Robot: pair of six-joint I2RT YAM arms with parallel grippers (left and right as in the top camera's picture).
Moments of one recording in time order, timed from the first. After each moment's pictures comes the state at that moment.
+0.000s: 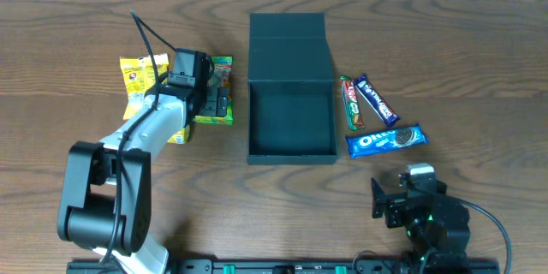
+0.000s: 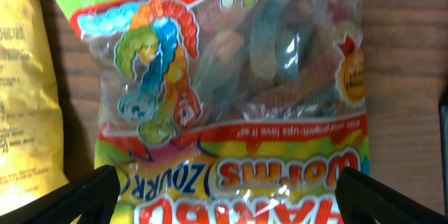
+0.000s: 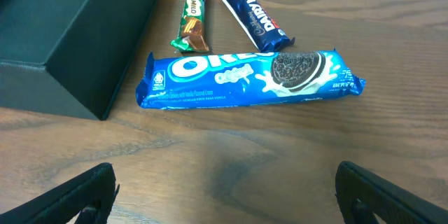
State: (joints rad) left arm -0.19 1.79 1.02 -0.34 -0.06 -0.09; right arm 0.01 0.01 0.17 -0.74 -0.11 -0.07
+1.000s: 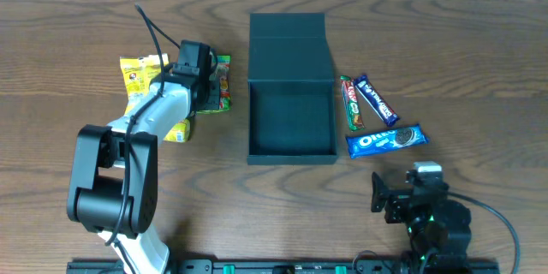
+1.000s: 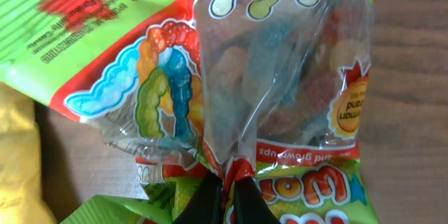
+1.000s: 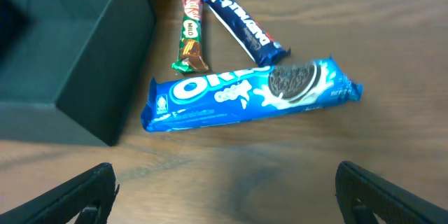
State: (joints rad) left arm -0.19 1.88 1.14 -0.45 -0.06 -0.14; right arm 0.01 0.01 0.17 -0.70 -0.11 0.09
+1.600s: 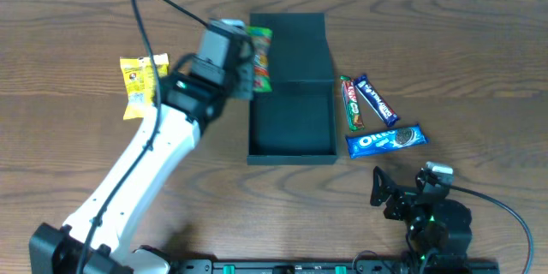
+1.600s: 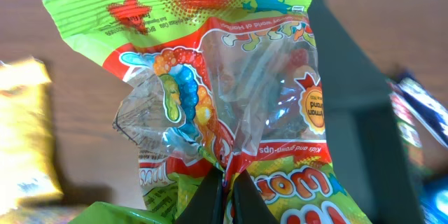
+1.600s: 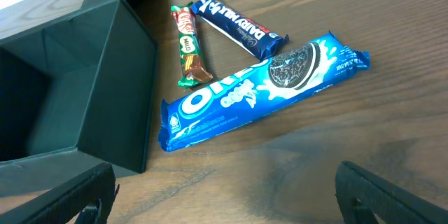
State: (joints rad) left arm -0.49 1.51 1.32 -0.71 -0.11 -0.35; right arm 0.01 0.01 0.17 -0.68 -0.11 0.33
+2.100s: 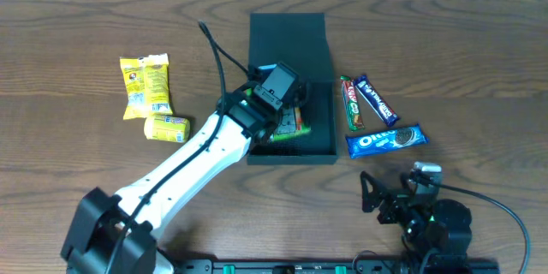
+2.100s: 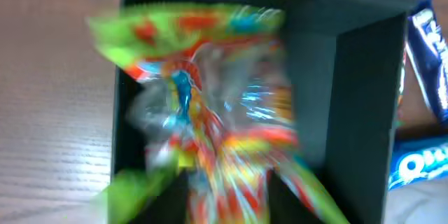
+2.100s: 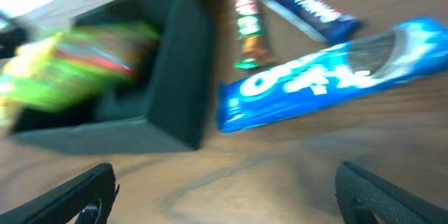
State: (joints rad) left arm -0.70 1.64 1.27 -0.77 -0.11 -0.80; right arm 0.01 0.01 0.17 -0.68 -0.33 0.33
